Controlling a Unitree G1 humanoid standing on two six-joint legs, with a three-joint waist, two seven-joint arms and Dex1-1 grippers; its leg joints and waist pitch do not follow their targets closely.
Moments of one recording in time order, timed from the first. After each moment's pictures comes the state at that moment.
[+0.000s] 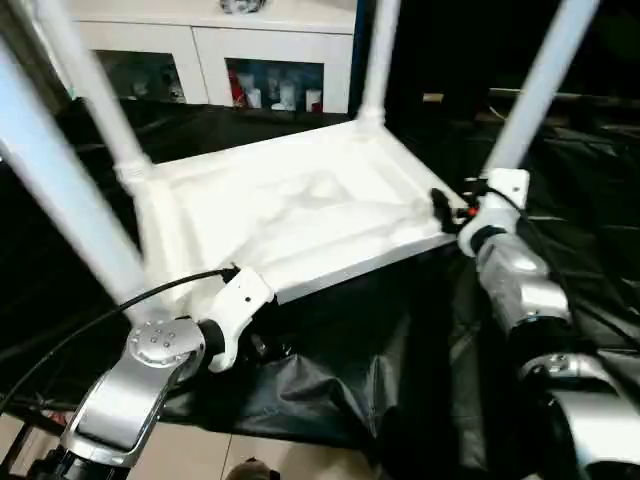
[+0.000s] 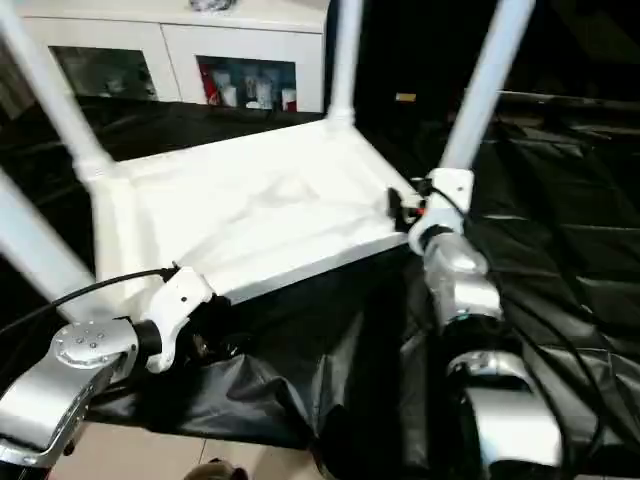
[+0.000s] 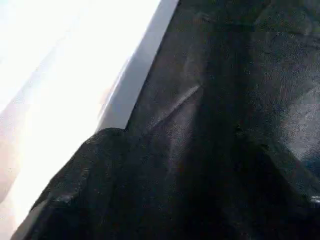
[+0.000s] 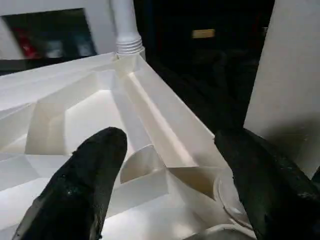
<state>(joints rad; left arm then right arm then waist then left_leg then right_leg) -0.13 0.44 -0.21 -0.22 -0.04 0.61 -0.71 -0.76 -0.27 -0.22 0.95 0.20 0.00 0.18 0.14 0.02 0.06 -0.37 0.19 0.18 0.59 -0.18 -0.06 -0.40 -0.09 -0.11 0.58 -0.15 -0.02</state>
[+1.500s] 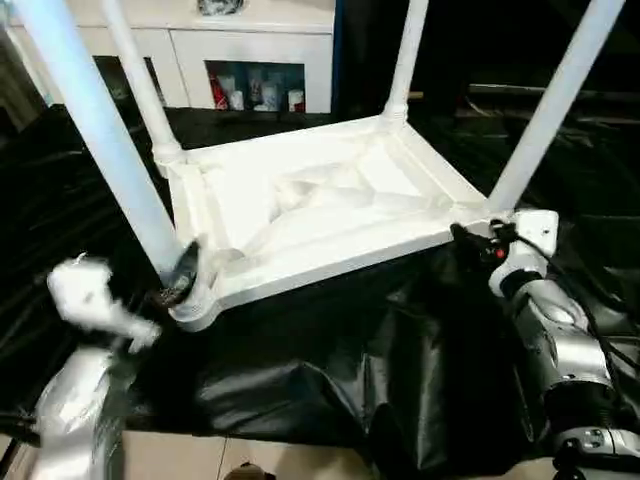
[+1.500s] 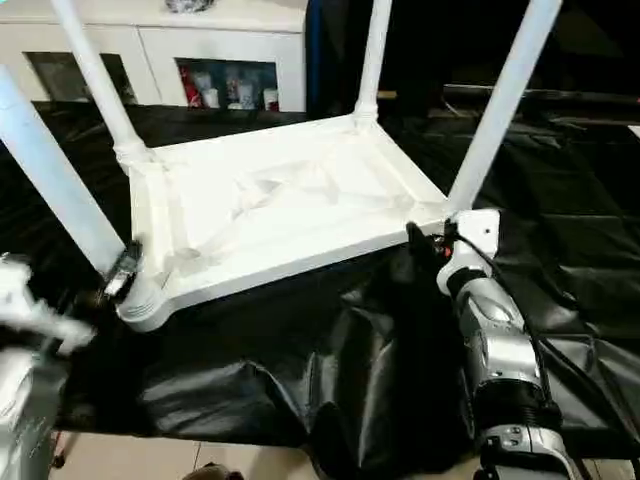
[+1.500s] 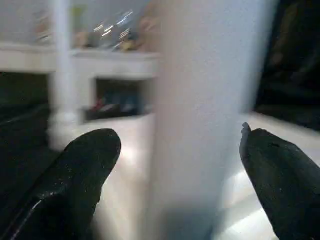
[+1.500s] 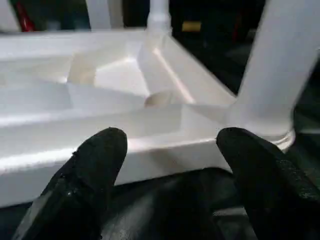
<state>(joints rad) 0.02 0.15 0.23 -0.17 -0.35 -0.01 -0.47 -0.43 -0.29 -0.15 0.57 0.18 0.05 0.28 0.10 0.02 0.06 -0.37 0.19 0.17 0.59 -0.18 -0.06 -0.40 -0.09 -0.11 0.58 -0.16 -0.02</state>
